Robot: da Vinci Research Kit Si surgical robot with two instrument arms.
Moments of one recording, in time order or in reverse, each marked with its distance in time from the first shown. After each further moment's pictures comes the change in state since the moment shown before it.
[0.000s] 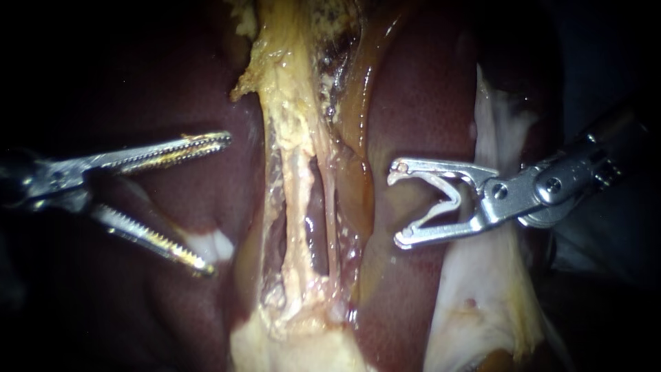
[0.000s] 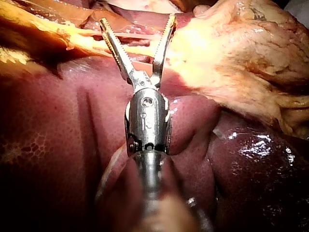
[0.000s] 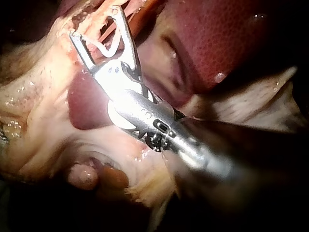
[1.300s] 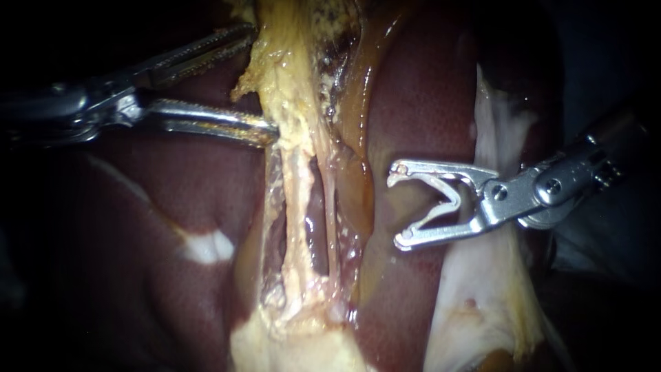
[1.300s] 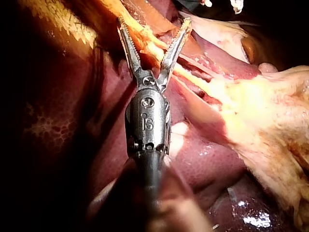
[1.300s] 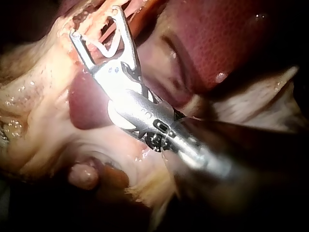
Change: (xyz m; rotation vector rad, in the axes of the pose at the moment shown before) right arm 0.000 0.000 0.000 0.001 0.001 -0.001; left arm 0.000 0.010 0.005 -0.279 -0.001 -0.209
